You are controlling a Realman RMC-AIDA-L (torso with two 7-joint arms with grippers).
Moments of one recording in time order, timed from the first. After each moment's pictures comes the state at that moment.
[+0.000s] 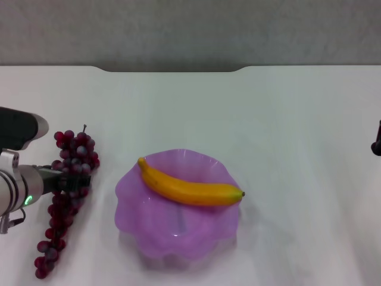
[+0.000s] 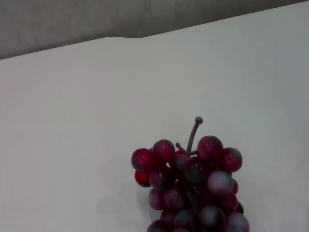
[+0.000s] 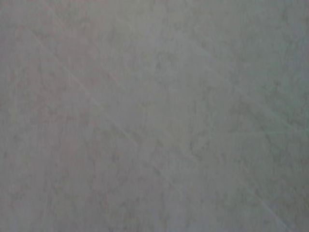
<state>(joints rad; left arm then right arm) -0.31 -2.04 -1.47 -1.13 2.87 -0.59 -0.01 -0.08 2.01 -2.12 -1.05 0.60 -0.89 -0.24</state>
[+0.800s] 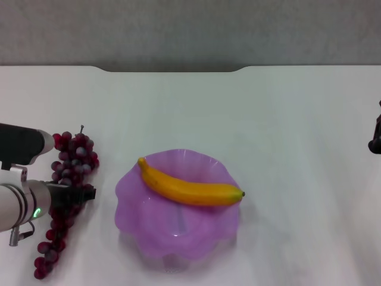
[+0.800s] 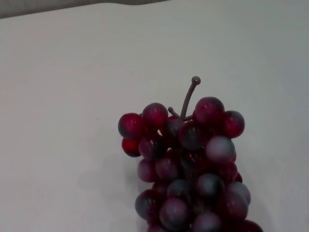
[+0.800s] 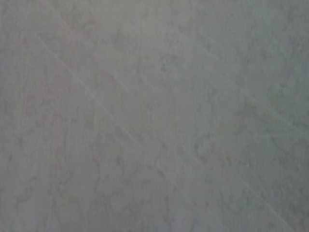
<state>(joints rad) -0.37 -2.04 -1.44 -0.94 2.80 -0.48 -0.01 -0.07 2.01 -2.12 -1.05 0.60 -0.89 -0.24</state>
